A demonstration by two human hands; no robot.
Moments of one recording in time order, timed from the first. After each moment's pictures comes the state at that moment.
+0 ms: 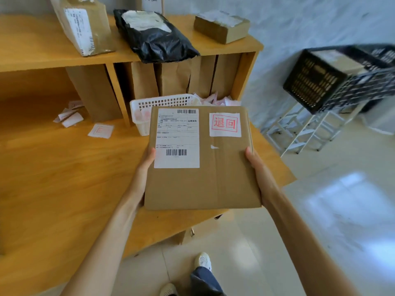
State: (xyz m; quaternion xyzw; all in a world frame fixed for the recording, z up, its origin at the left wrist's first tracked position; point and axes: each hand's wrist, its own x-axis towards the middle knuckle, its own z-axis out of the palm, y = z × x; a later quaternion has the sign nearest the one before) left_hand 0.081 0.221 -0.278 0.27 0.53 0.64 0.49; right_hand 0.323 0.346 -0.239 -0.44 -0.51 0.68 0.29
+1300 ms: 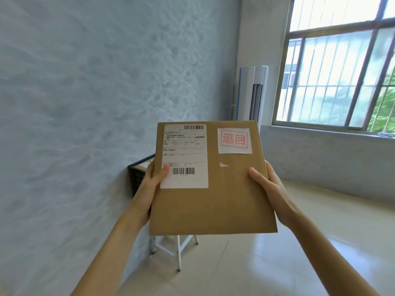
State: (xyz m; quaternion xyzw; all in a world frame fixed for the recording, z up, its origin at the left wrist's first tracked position) left_hand 0.601 0.688 -0.031 0.52 0.33 0.55 0.57; right_hand 0.877 0.647 -0.035 -0.44 -0.54 0.40 0.60
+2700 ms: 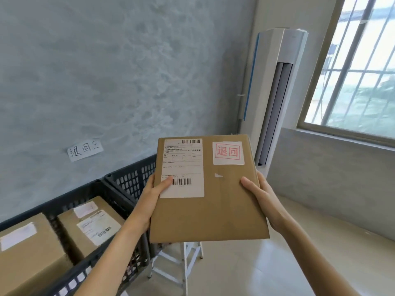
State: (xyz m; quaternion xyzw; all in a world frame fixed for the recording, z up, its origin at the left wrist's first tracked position) left_hand 0.984 1.489 -0.106 0.43 0.43 0.54 0.58; right_hand 1.257 1.461 -0.087 -0.49 -0.53 0.45 0.52
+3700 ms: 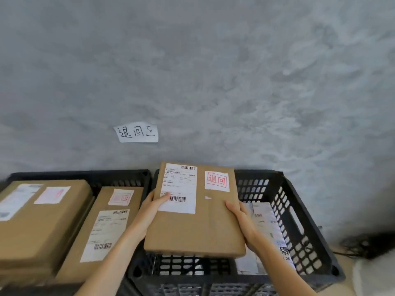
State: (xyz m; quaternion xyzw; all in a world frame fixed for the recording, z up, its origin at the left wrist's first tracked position) left_hand 0.892 1.785 -0.239 0.08 0.67 0.63 0.38; right_hand 1.086 1.970 -0.274 -0.38 -0.58 0.71 0.12
